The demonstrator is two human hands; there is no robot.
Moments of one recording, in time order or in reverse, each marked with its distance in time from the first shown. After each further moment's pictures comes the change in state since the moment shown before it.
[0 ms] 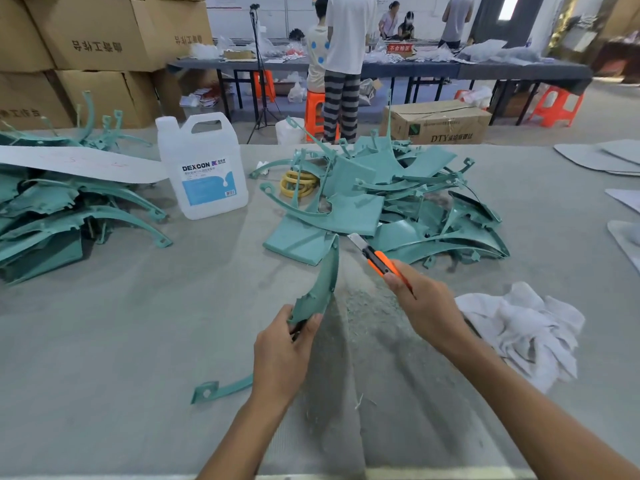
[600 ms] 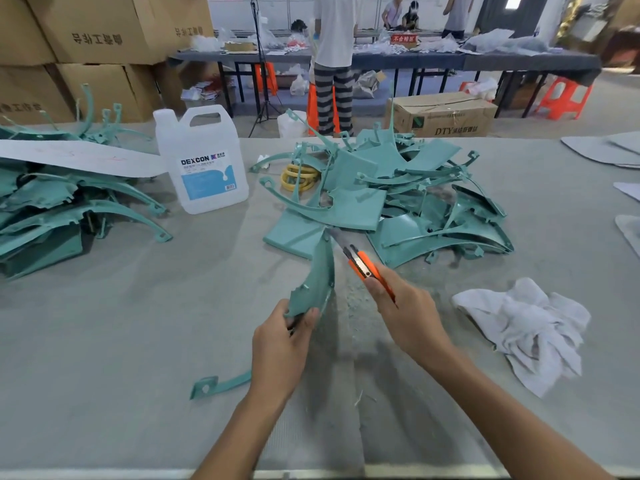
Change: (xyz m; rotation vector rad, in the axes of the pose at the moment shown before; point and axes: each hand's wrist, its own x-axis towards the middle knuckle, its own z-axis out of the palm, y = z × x) left_hand 0.001 0.001 0.001 -0.044 -0.005 -0.113; right_hand -0.013 -0.015 0.030 0.128 0.070 -0.092
